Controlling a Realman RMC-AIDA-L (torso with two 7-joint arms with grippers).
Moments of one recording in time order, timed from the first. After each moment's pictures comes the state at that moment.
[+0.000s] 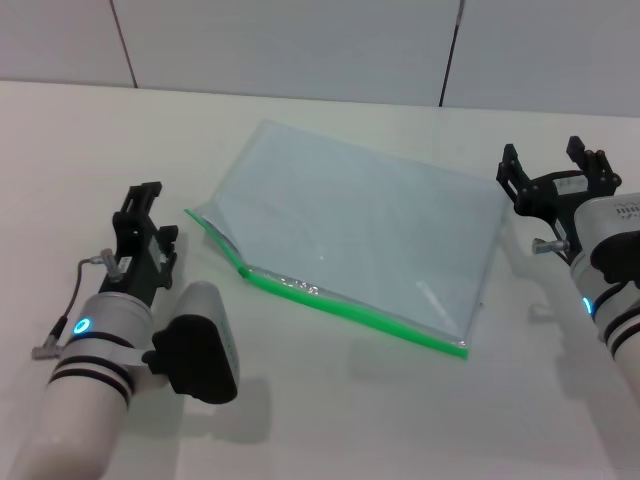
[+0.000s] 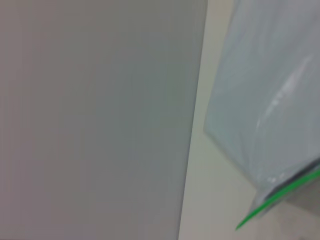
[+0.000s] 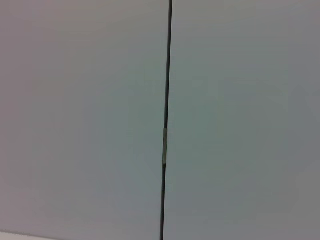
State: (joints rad) left arm -0.42 -2.03 2.85 0.73 1.25 -1.06 -1.19; right arm 0.60 2.03 -2.85 -0.59 -1.35 0.96 2.69
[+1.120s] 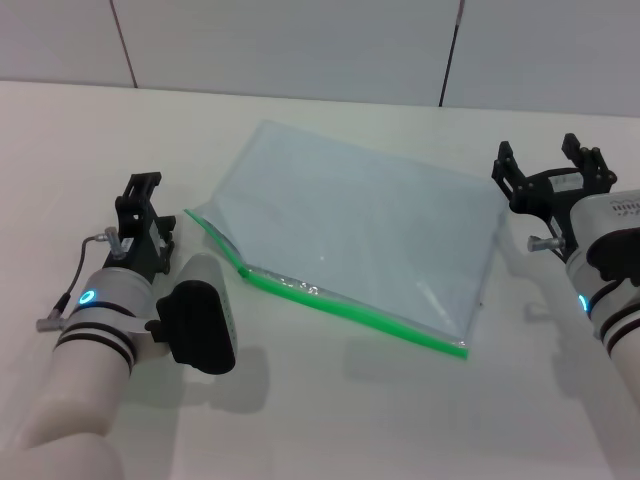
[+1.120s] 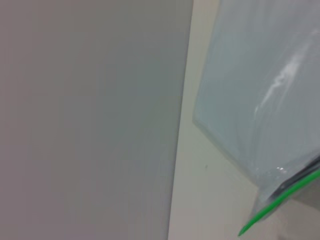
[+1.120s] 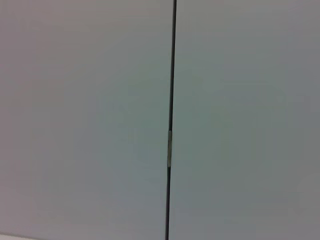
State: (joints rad) left arm -0.52 -2.04 2.86 0.62 1.16 -0.96 -1.20; right arm 0.60 2.03 -2.85 -0.59 -1.35 0.96 2.69
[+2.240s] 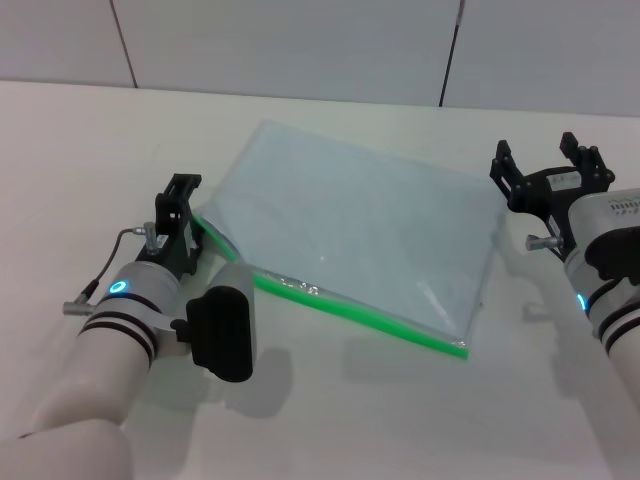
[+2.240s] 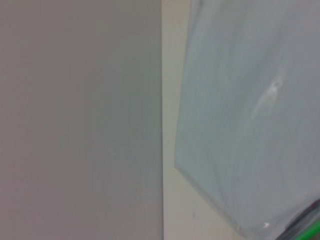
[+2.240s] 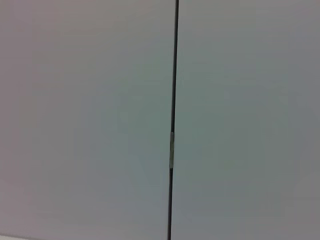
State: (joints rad) left arm -0.56 -2.04 2.86 0.61 1.21 -0.87 -1.15; right arm 0.61 2.03 -2.85 -0.60 -1.35 0.96 2.69
